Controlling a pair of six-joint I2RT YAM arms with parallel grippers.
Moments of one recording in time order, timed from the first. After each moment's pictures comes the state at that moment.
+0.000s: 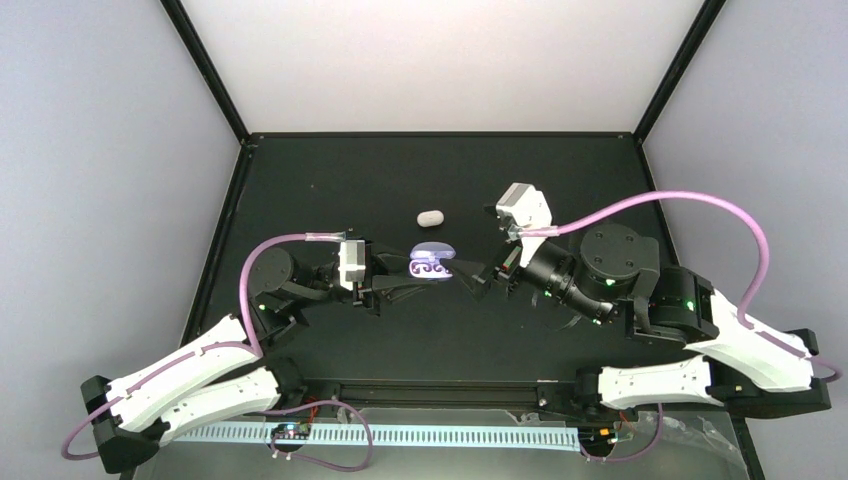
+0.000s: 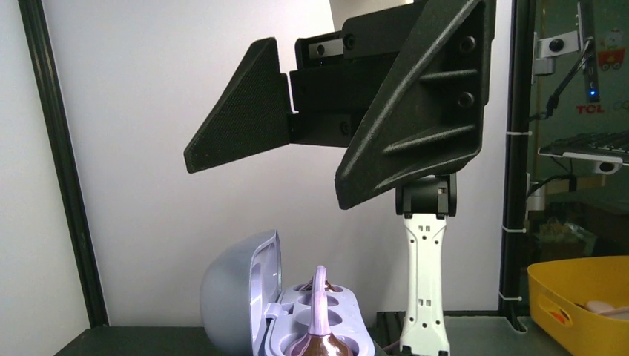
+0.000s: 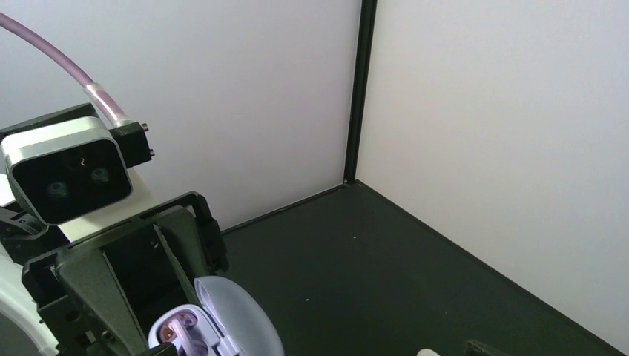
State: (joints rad) left arm -0.93 0.78 0.76 0.35 0.54 -0.12; right arm 1.37 0.99 1.52 -0.64 0.44 0.04
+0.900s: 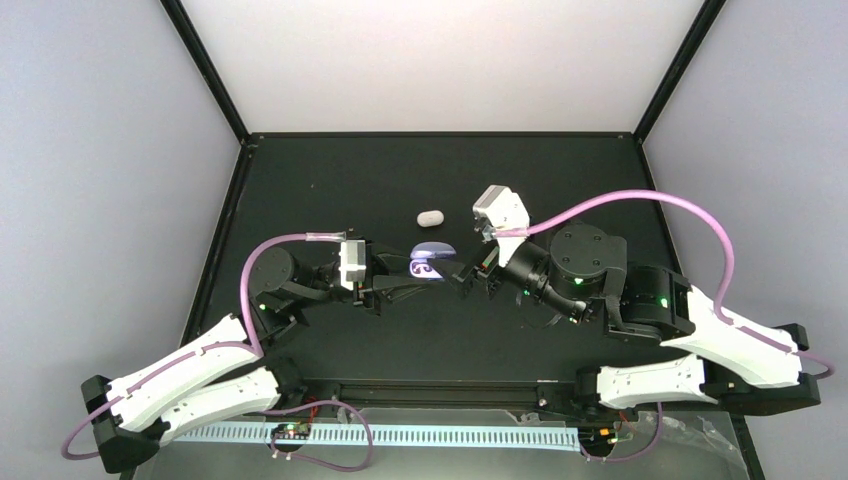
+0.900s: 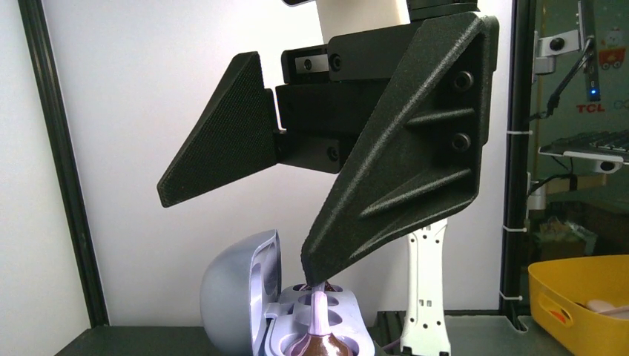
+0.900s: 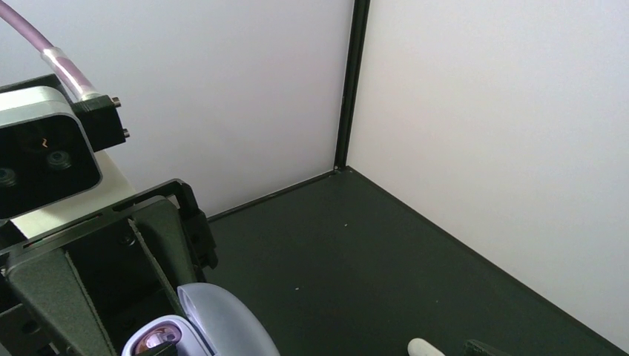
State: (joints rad) left arm -0.93 0.78 0.76 0.35 0.54 -0.11; right arm 1.37 1.05 1.51 -0.62 0.46 0.03
